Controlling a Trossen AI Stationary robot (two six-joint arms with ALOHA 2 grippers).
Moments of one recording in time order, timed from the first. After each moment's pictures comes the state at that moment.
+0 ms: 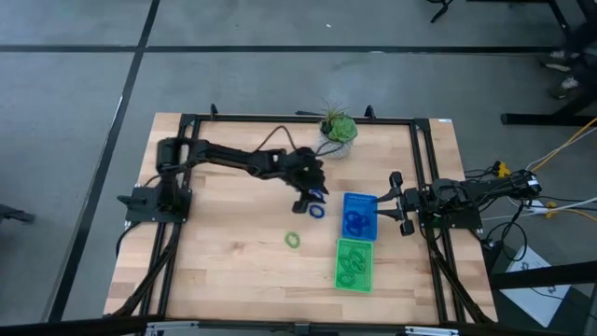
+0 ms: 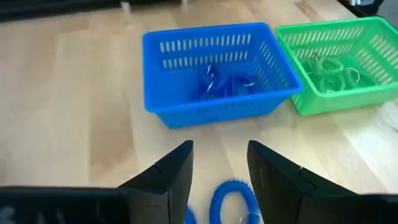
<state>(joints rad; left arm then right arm) 0.17 1.91 1.25 0.00 0.37 0.26 0.21 0.12 0.01 0.03 0.09 -0.06</state>
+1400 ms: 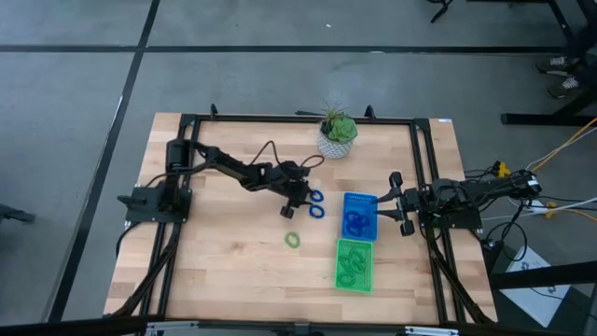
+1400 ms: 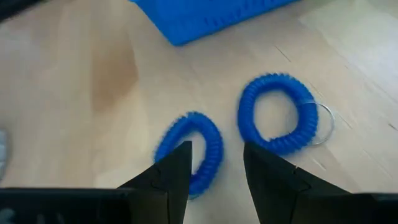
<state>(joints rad) 0.17 2.00 0.93 0.45 0.23 0.52 0.21 0.12 0.01 0.03 0.08 -0.06</state>
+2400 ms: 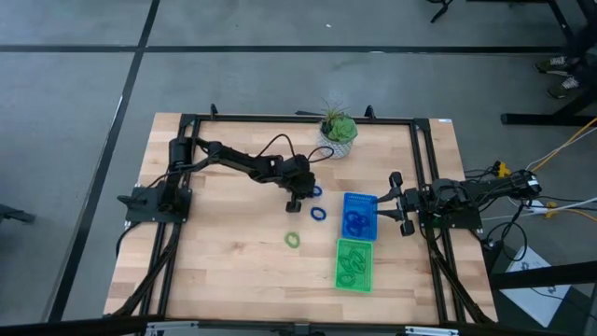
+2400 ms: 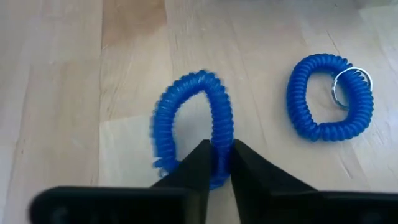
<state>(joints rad) 0.21 2.03 1.11 0.08 0.22 0.28 0.21 0.12 0.01 0.03 0.08 -0.06</state>
